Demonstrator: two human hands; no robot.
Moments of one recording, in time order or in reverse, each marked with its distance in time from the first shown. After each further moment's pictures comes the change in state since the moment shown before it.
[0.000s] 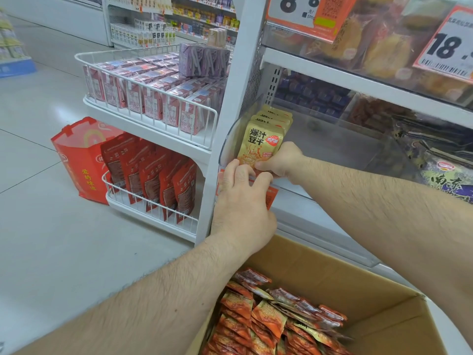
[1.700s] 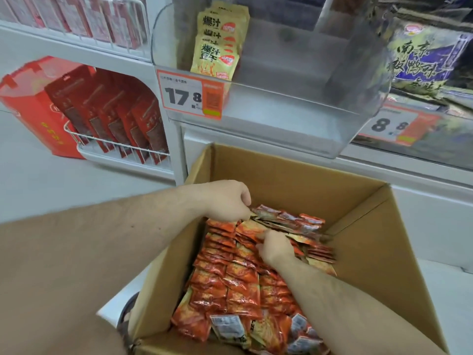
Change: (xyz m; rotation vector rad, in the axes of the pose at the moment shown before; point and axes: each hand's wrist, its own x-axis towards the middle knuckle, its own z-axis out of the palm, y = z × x) left_hand -0.065 0.012 0.054 0.046 -1.049 -0.125; right_hand -0.192 0.304 0.148 -0.468 -0.278 0.151
